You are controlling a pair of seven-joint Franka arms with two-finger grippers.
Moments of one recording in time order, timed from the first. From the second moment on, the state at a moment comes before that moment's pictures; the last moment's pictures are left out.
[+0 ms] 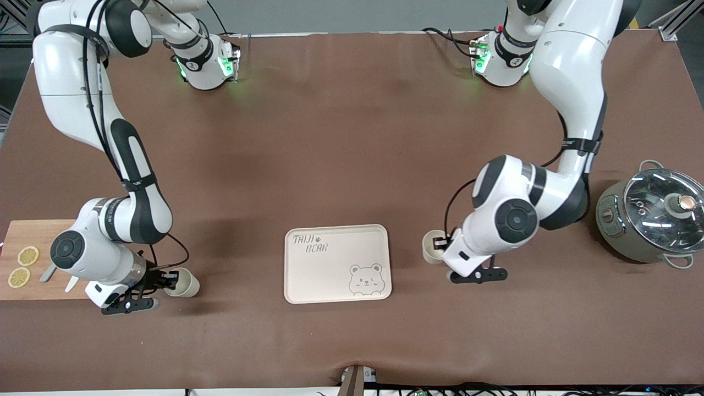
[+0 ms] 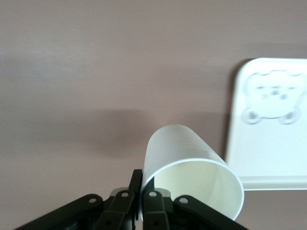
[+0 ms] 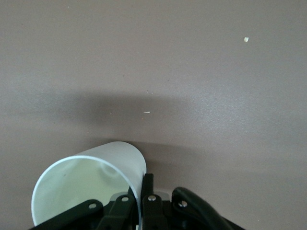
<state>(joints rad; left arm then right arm) -0.29 0.73 -0.16 -1.27 -0.02 1.97 -0.50 0.00 0.83 0.00 -1.39 0.08 2.32 -0.19</state>
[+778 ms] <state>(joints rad) -0.43 0.87 -0.17 -1.29 -0.08 2.27 -0.75 0.03 0.82 0.02 -1.21 0.15 2.04 -0.07</state>
